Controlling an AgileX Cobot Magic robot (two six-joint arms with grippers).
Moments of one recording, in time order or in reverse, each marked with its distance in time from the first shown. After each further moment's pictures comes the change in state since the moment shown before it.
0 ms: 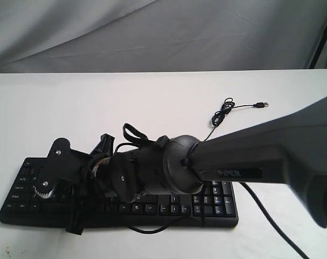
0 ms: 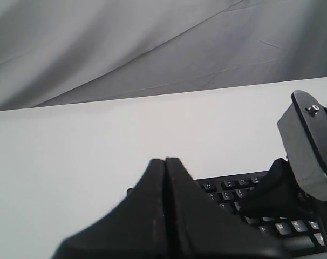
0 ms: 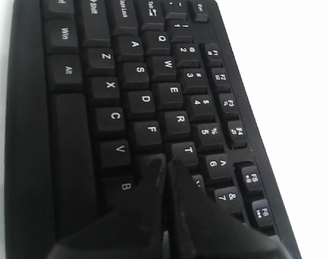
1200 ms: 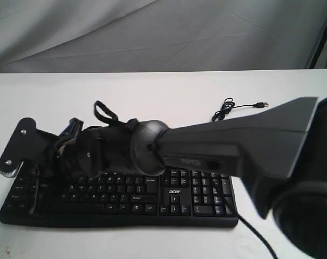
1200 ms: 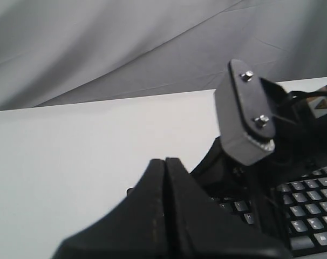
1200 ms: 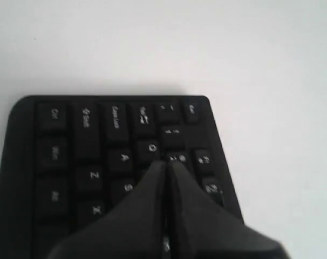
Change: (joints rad) left arm 0.000 0.000 0.000 0.000 0.000 0.000; right arm 0.017 0.129 -0.319 0.010 0.149 0.000
